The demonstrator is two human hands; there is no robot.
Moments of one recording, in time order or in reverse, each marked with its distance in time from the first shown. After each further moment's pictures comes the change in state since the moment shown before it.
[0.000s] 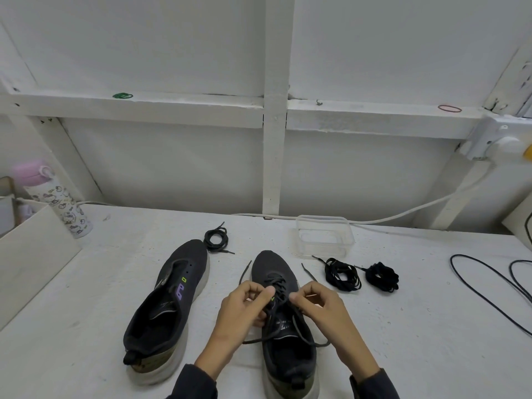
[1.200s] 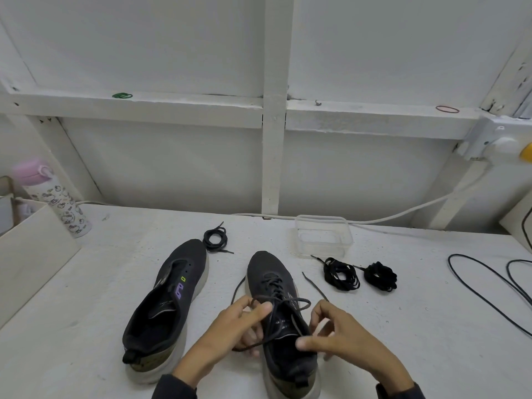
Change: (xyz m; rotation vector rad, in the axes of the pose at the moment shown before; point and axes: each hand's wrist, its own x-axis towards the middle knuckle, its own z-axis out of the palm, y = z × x) left_hand -0.022 0.011 -0.020 0.125 -0.307 -0.196; right_hand -0.027 -0.005 -0.035 -0.164 -0.326 0.175
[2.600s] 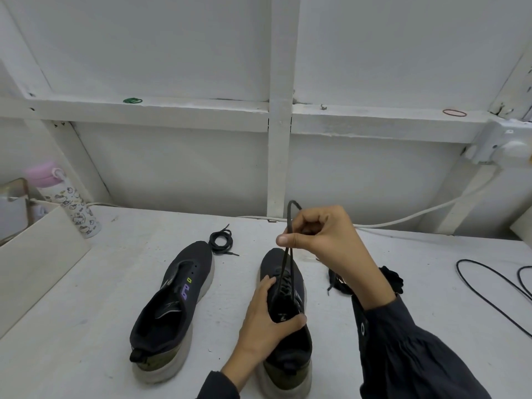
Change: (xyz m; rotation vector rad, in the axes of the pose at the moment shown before) left_hand 0.046 -0.025 0.044 0.134 0.288 0.240; right_hand 0.016 -0.152 -0.016 0.013 0.263 -0.554
